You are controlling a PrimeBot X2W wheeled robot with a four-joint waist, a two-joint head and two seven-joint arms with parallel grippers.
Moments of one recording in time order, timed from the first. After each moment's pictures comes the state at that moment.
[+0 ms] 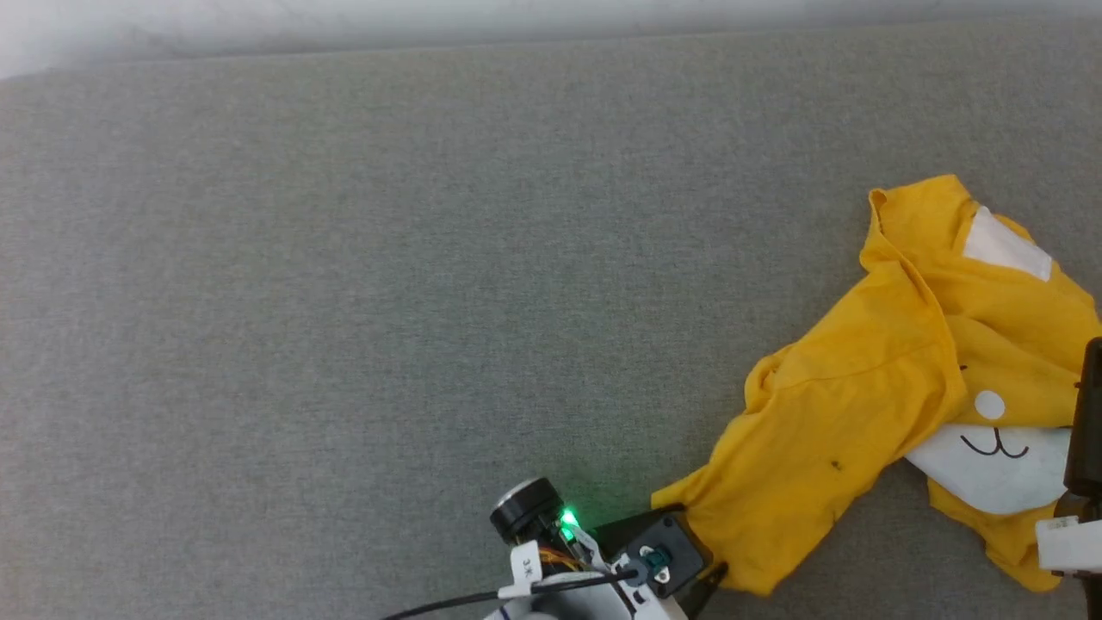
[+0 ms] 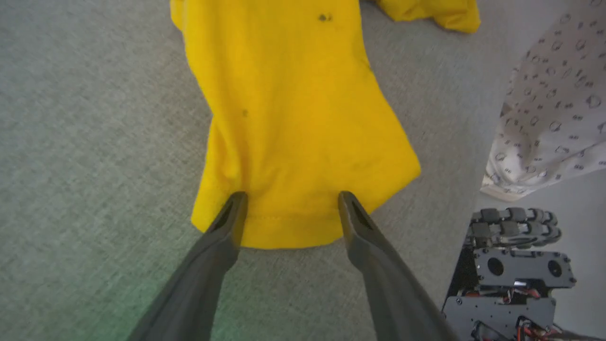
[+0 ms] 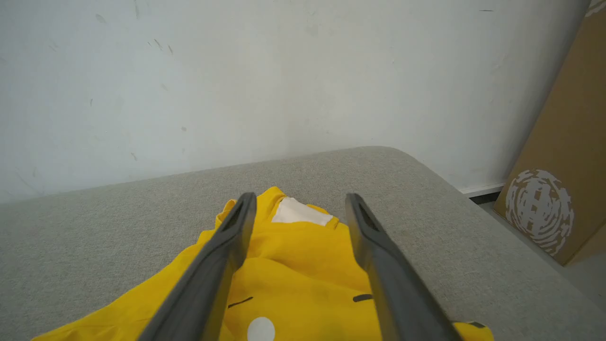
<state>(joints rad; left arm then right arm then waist) -0.26 0.11 -0.83 0.21 -0.11 -0.12 0.25 0.08 -0.05 -0.34 -0.18 0.22 0.13 -0.14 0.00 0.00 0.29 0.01</state>
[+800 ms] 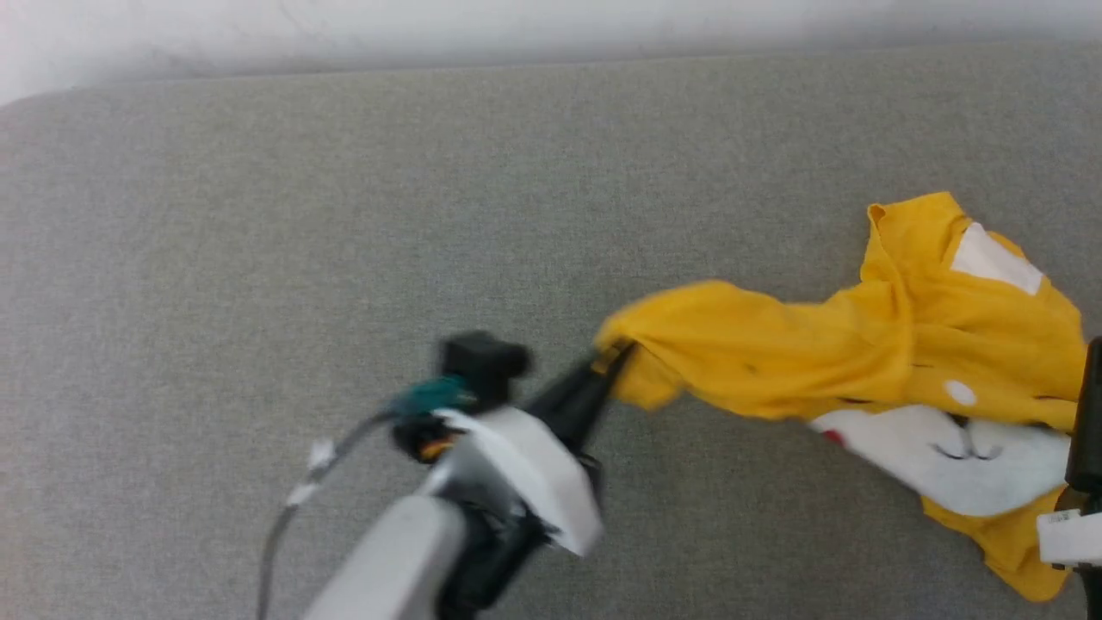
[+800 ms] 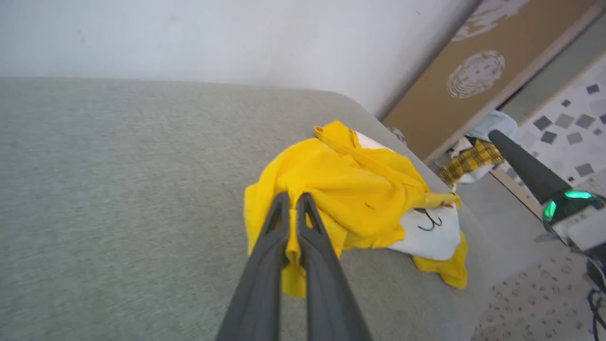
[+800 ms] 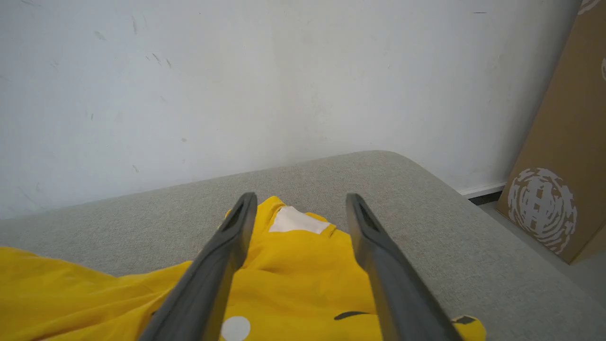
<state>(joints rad) -0.31 0.10 -0.54 0.04 -0.53 -0.05 0.16 0.05 -0.05 -0.35 -0.14 0.24 0.13 -0.14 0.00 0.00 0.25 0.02</state>
